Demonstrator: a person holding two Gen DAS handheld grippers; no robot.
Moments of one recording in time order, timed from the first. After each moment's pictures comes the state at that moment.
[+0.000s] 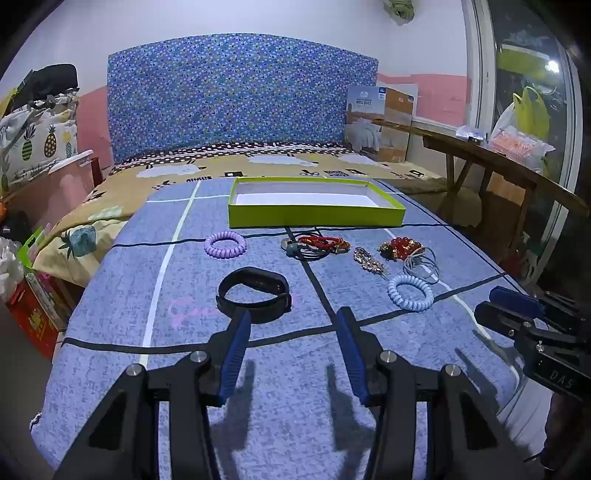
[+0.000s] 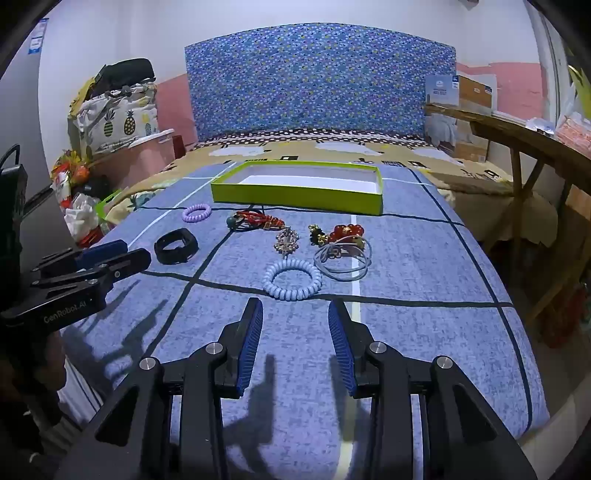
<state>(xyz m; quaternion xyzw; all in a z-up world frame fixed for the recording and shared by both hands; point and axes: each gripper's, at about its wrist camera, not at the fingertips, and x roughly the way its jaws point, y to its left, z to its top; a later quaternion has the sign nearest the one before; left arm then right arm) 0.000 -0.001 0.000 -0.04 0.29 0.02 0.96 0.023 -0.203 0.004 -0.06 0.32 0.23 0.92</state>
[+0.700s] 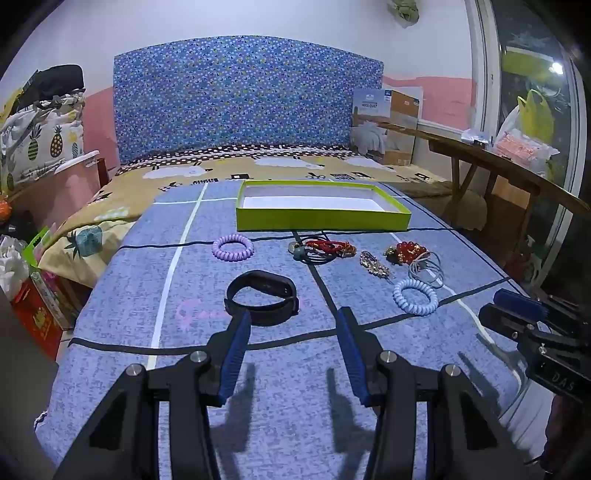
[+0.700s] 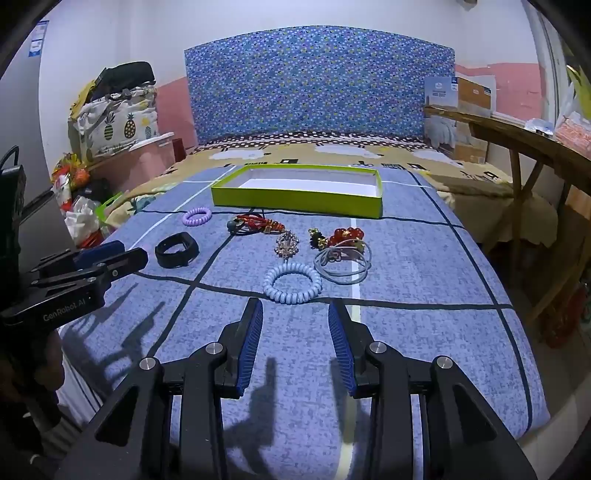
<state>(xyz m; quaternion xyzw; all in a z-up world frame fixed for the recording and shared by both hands) -0.002 0.002 0.004 -0.04 0.29 0.03 0.96 0.023 -0.204 0.005 -0.06 0.31 0.23 0.92</state>
